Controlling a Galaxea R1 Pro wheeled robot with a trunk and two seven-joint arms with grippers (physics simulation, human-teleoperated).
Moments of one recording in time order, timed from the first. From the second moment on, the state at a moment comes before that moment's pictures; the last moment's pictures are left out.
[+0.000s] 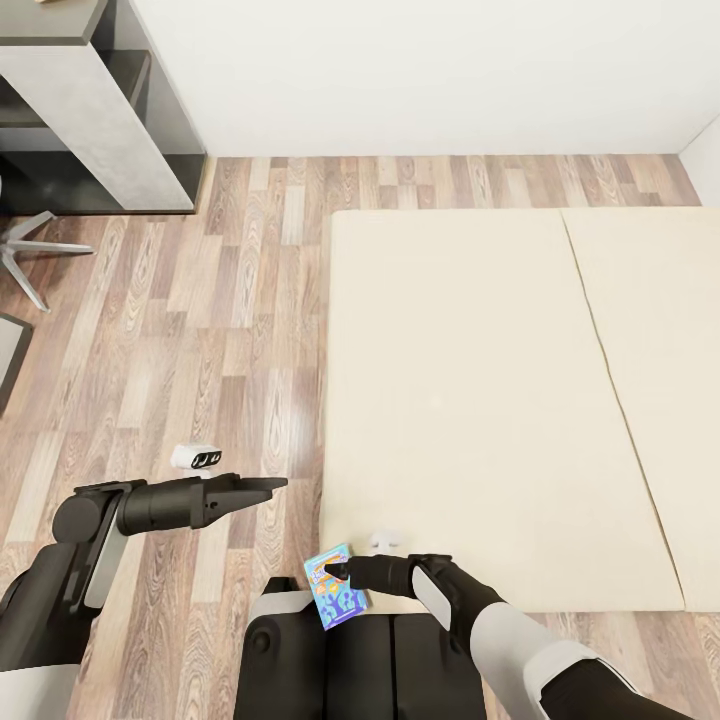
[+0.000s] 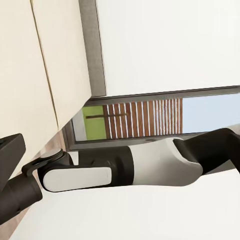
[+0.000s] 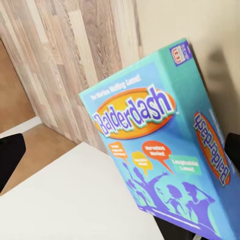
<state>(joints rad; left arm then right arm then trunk) -0.51 0.18 0.13 -1.48 0.20 1.03 -1.57 -0.77 0.17 0.35 -0.25 -0.44 0.29 0.51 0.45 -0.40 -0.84</state>
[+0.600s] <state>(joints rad) -0.51 0.18 0.13 -1.48 0.20 1.03 -1.57 -0.77 0.17 0.35 -0.25 -0.44 0.30 0.53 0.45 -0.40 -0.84</state>
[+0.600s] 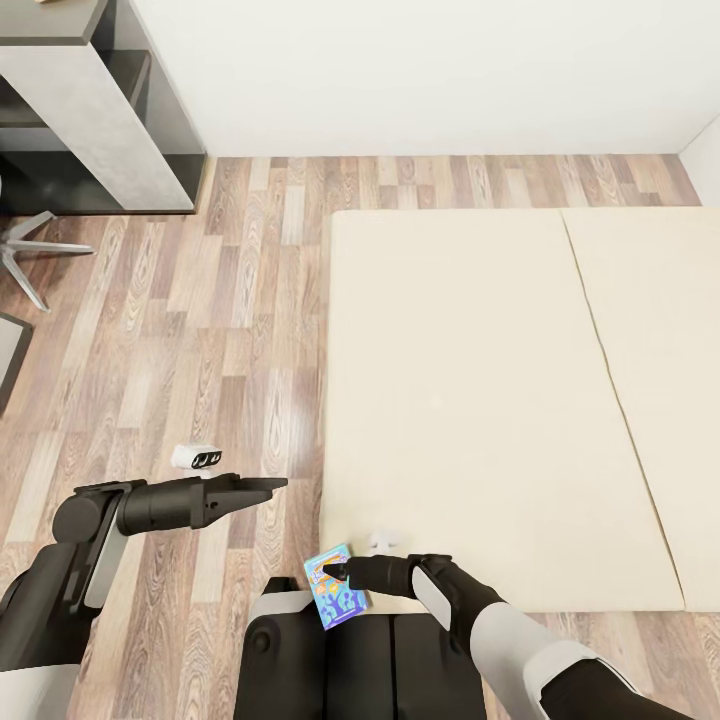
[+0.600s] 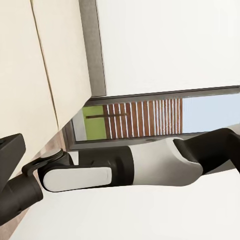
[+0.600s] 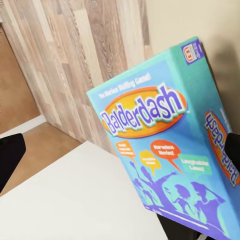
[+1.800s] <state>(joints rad) -0.51 0.18 0.13 -1.48 0.20 1.03 -1.57 -0.77 0.17 0.35 -0.25 -0.44 0.29 0.58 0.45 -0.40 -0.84</state>
